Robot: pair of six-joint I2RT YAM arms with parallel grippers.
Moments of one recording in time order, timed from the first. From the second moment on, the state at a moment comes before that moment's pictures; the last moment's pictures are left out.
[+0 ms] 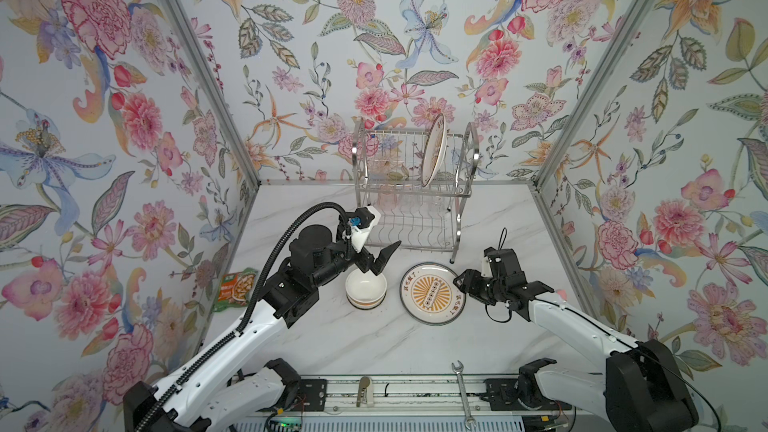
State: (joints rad) left arm -0.66 1.00 0.94 -0.05 0.16 0.14; right arm 0.36 1.15 0.56 -0.28 -0.24 0.69
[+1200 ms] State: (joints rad) left arm -0.70 1.68 1.64 -0.06 0.15 0.10; right arm 0.53 0.62 0.58 0.02 0.05 0.17
